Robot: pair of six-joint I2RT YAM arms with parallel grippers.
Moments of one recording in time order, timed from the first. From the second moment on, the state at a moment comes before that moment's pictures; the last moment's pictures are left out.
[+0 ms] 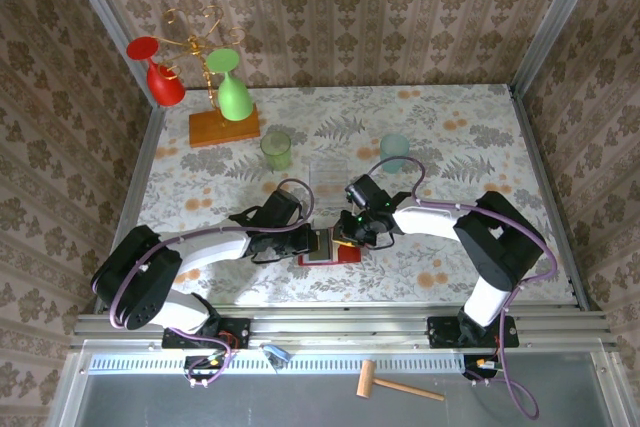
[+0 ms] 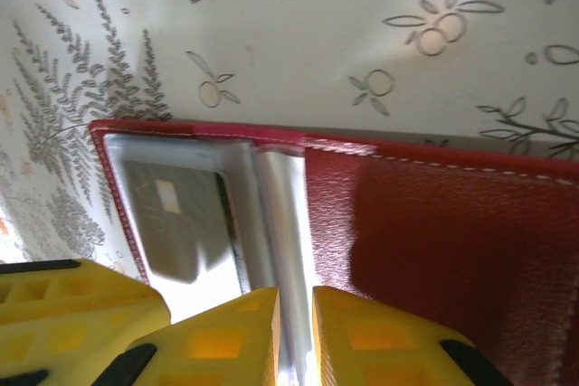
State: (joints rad) left arm -0.78 1.42 0.61 -0.17 0.35 -0.82; right arm 0.69 1.71 0.88 -0.24 -0.38 0.93
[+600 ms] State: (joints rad) left arm -0.78 1.42 0.60 -0.17 0.35 -0.82; right arm 0.71 1.73 0.89 -0.18 -0.46 0.97
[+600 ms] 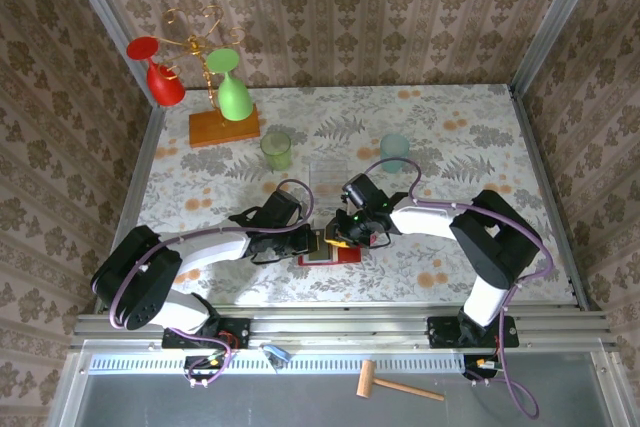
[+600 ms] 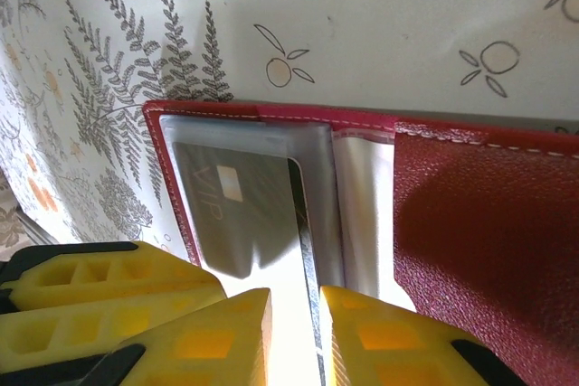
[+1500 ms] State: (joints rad) left arm -0.78 1.42 0.60 -0.17 0.35 -0.82; right arm 0.71 1.77 0.90 -0.17 -0.45 0.97
